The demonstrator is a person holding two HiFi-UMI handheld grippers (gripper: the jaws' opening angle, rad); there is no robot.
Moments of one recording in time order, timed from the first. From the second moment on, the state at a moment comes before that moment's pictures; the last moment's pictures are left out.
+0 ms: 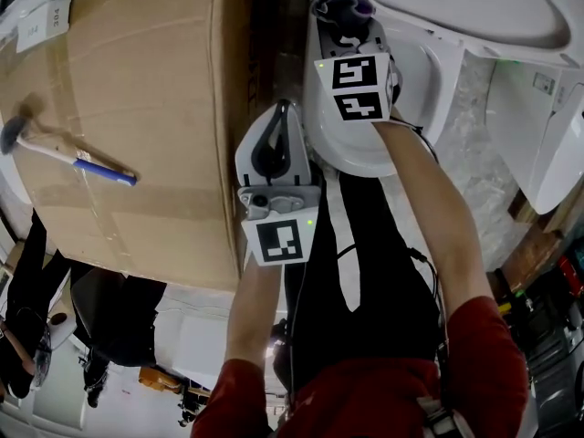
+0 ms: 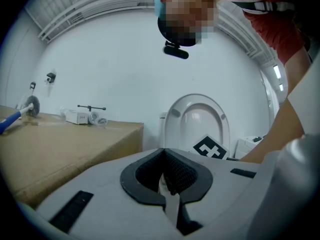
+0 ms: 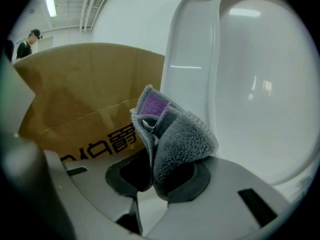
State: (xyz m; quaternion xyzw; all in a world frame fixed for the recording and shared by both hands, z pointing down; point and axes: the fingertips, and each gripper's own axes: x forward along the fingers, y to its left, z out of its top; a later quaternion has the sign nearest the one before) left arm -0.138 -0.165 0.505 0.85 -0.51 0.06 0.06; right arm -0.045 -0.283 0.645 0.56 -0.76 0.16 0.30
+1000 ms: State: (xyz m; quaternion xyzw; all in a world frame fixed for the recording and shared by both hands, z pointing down) left arm -0.087 -0.187 0.358 0.87 -0.49 0.00 0.03; right arm -0.008 -0.296 0.355 0.59 -0.78 0.00 0.23
